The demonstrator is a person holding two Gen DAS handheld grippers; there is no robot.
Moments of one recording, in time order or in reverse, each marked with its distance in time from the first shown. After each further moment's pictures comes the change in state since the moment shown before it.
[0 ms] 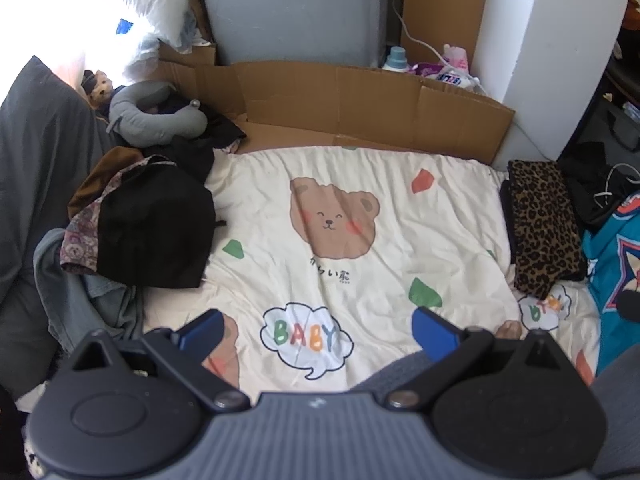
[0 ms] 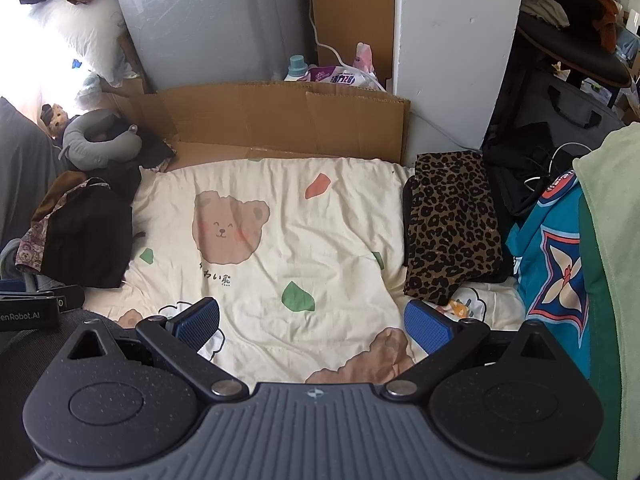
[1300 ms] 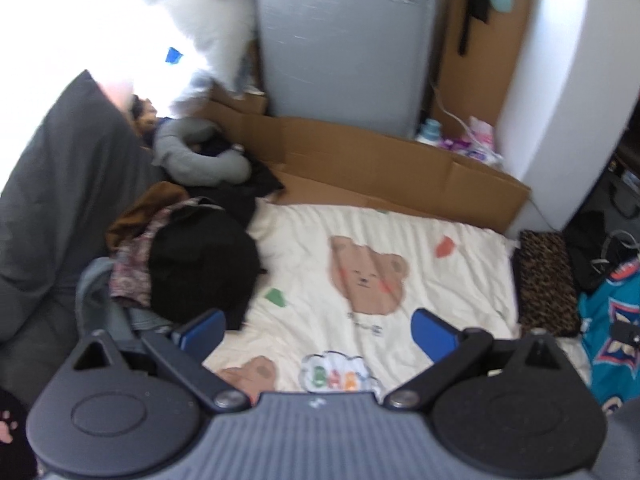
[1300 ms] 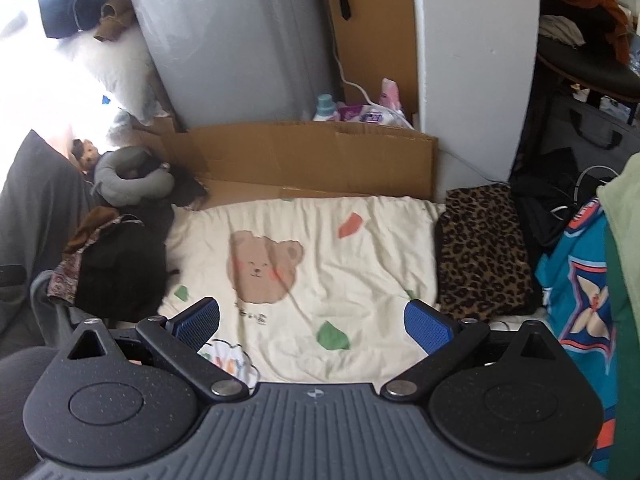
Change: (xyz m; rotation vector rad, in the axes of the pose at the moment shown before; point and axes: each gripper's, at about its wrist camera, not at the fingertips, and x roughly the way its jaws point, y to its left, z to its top) left arm -0.063 0.102 0.025 -0.102 -0.144 0.007; right arm -0.014 0.013 0.017 0.003 -0.116 0.112
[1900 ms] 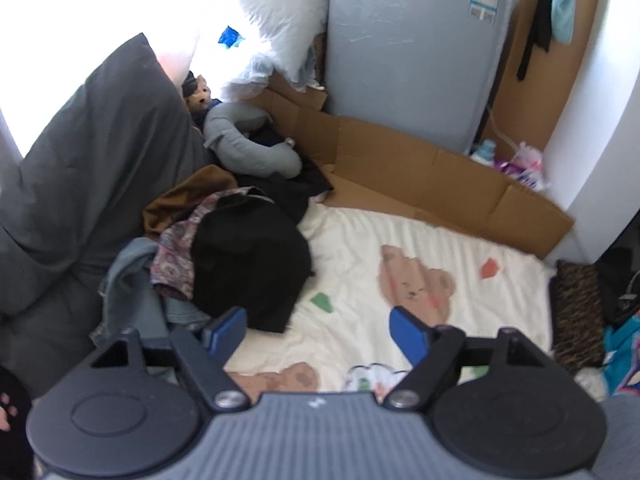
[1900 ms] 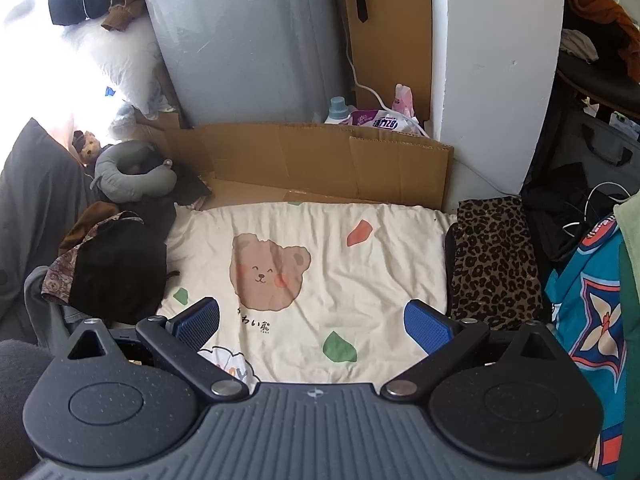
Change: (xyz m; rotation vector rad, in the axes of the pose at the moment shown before) left arm 0.035 0.084 -0.017 -0.087 -0.014 0.031; right arm 0.031 0.024 0.007 -0.024 -0.002 -0.018
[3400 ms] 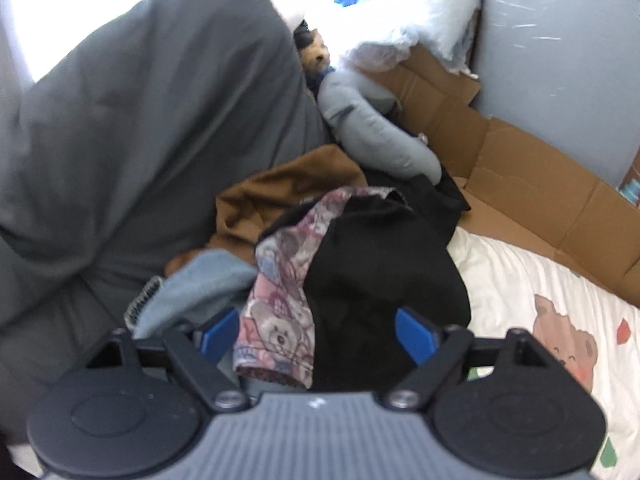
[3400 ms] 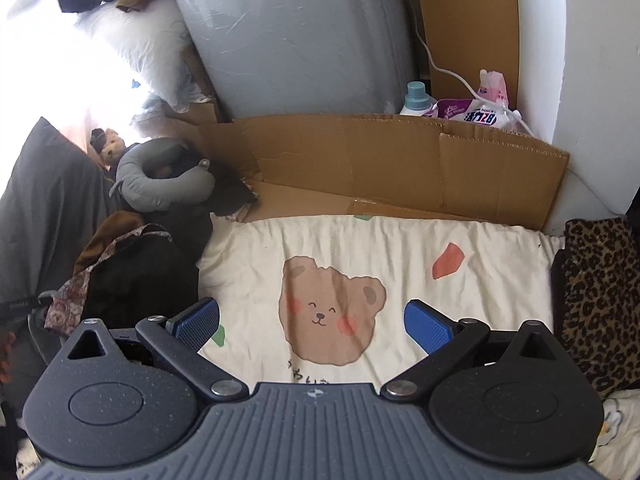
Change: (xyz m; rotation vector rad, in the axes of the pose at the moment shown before) left arm 0.215 0.160 0.018 -0.175 -0.021 0.157; right arm 0.178 0.052 0.051 0.000 0.011 0.164
